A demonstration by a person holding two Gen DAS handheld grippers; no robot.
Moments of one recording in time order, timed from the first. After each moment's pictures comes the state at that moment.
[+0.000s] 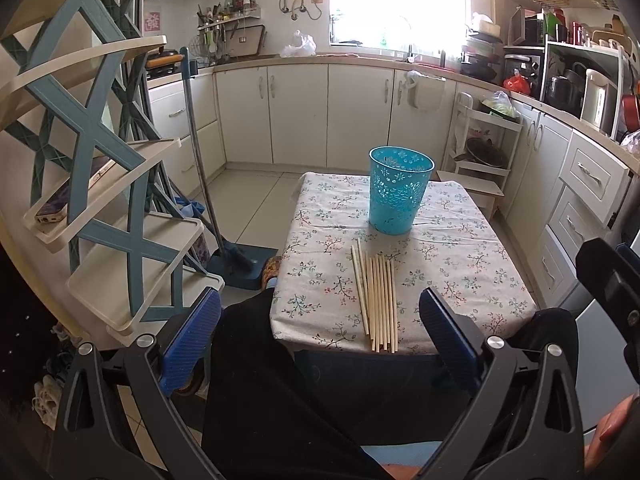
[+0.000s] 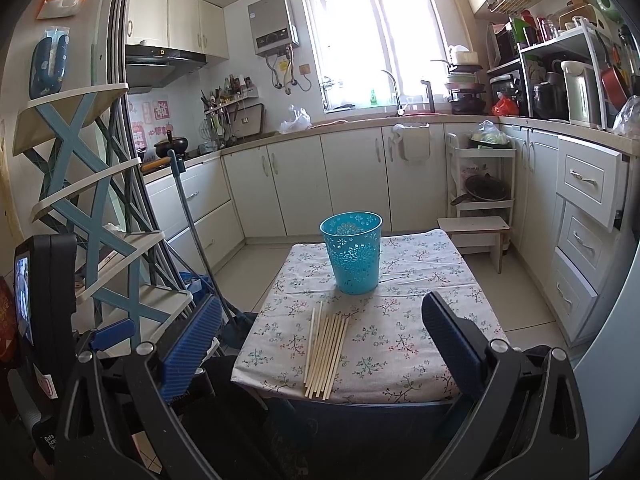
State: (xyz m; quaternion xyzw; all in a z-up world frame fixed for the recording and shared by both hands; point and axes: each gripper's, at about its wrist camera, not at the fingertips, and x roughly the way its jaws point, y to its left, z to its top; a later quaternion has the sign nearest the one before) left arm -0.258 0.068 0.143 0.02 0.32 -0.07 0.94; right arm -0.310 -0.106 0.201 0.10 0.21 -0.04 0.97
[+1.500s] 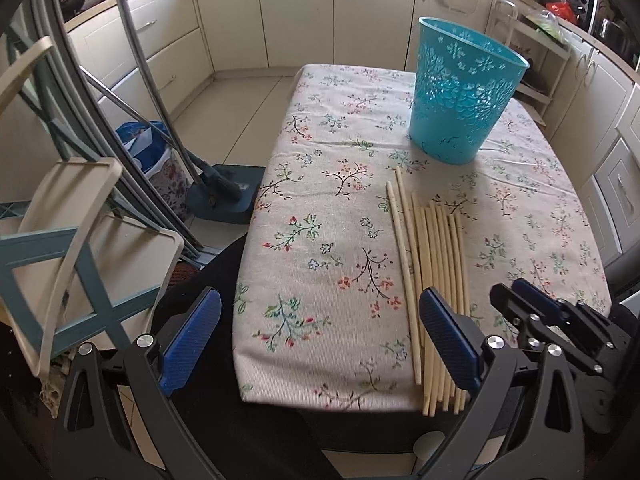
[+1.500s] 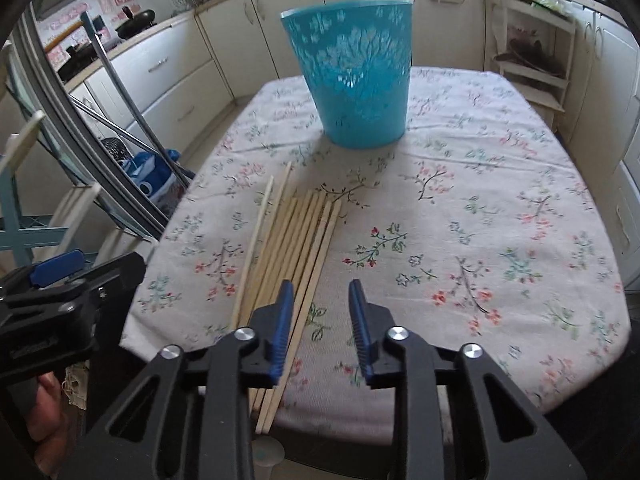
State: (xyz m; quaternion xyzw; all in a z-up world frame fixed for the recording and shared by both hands) left arm -0.064 0.030 0.000 0.04 0.49 -0.05 0.87; right arm -0.086 -0.141 -0.014 0.12 0.47 0.01 0.87
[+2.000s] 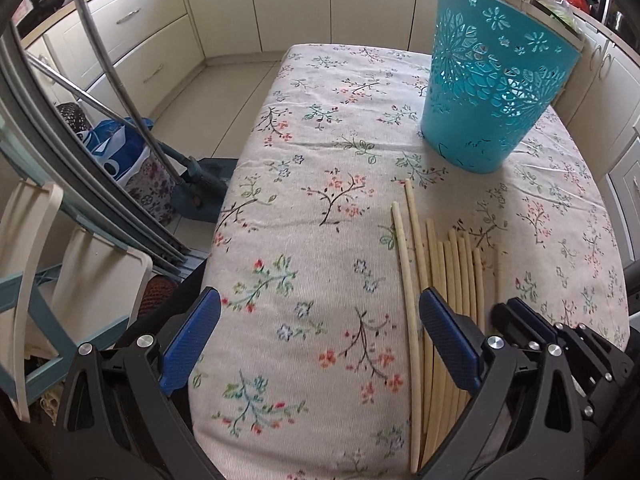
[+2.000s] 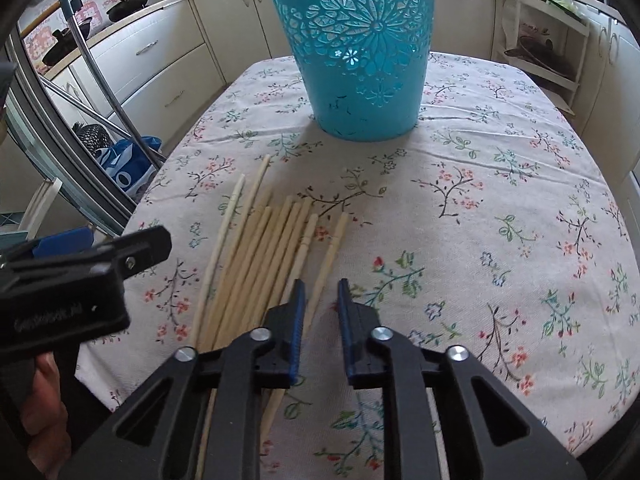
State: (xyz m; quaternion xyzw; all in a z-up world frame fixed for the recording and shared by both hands) left arm 0.007 0.003 -0.039 0.05 0.52 -0.05 0.85; right arm -0.045 -0.147 -0.042 0.09 0.49 0.01 0.87
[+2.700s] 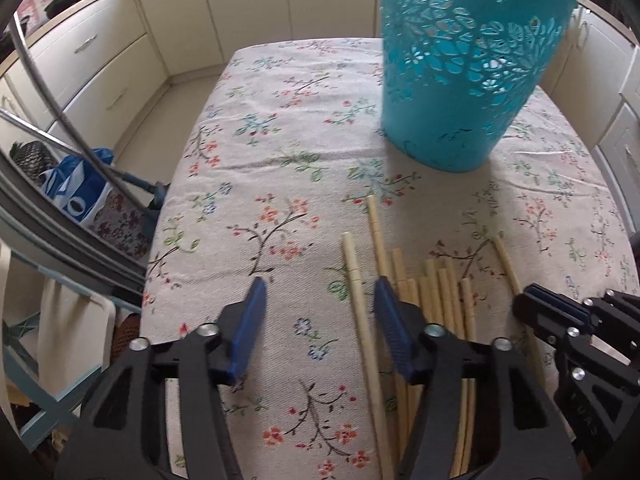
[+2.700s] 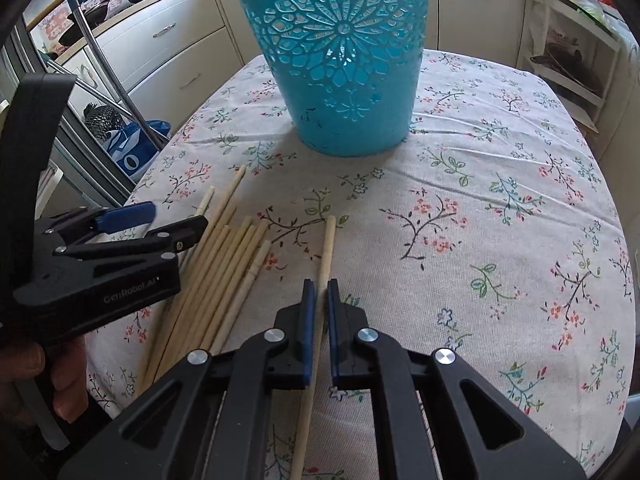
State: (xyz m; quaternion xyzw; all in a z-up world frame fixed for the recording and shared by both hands) left arm 0.036 -0.039 -0.065 0.09 0.51 -0.11 0.85; right arm -0.015 -0.182 -0.044 0.07 0.51 0.06 0.86
